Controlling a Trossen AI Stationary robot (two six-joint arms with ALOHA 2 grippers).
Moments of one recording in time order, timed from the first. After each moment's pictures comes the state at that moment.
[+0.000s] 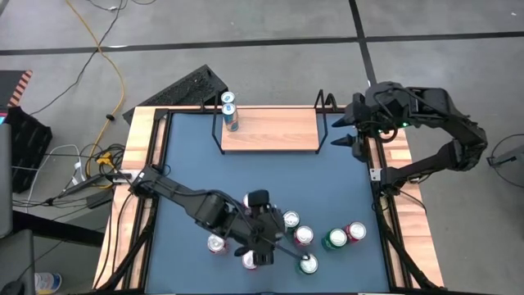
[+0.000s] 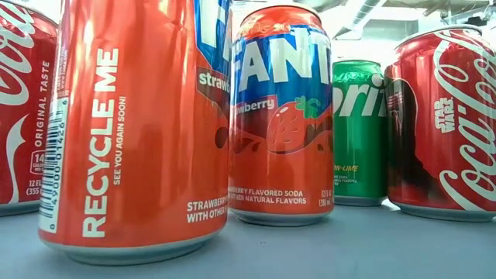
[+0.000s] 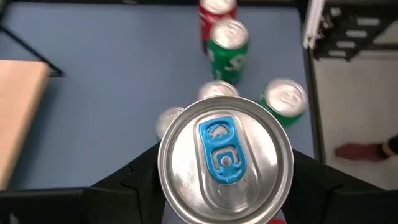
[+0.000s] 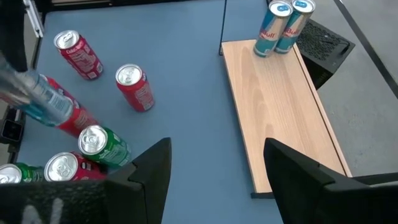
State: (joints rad) left arm -0.45 2.07 2.34 -1.07 -0.40 -0.41; right arm -0.17 1.21 1.79 -1.33 0.01 -0.03
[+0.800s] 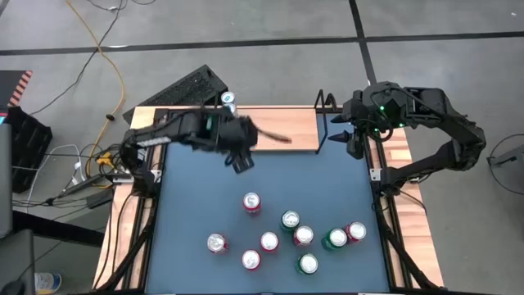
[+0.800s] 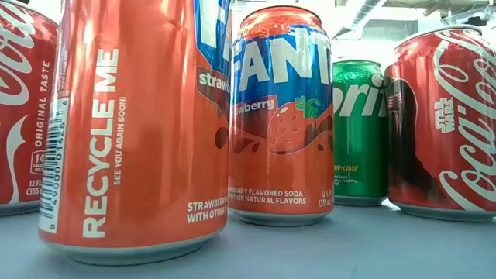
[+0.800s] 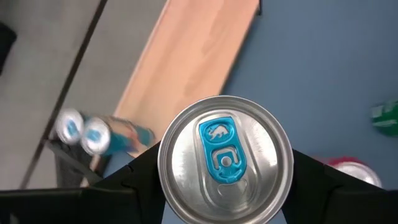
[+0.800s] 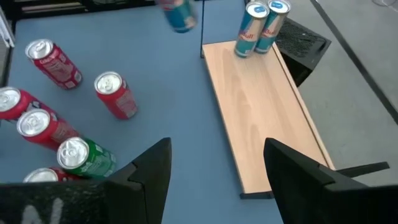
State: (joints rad) left arm -0.01 1.85 2.32 -1.47 -0.46 -0.24; right arm -0.17 1.22 1.80 -1.31 0.09 0.02
